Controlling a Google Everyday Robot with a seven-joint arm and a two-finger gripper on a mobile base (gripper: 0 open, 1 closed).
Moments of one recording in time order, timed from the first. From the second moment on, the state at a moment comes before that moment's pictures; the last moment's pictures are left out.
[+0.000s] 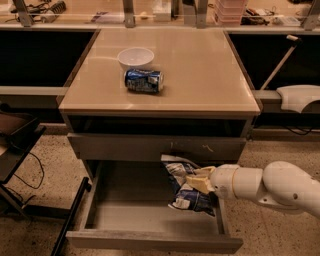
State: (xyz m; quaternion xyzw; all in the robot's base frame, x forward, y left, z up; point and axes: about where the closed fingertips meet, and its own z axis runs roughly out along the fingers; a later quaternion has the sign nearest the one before) arm 0.490 -0.106 0.647 -0.33 0.81 0.29 0.40
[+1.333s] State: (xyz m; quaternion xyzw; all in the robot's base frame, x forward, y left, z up) arm 0.508 -0.061 0.486 -0.30 0.82 0.27 0.41
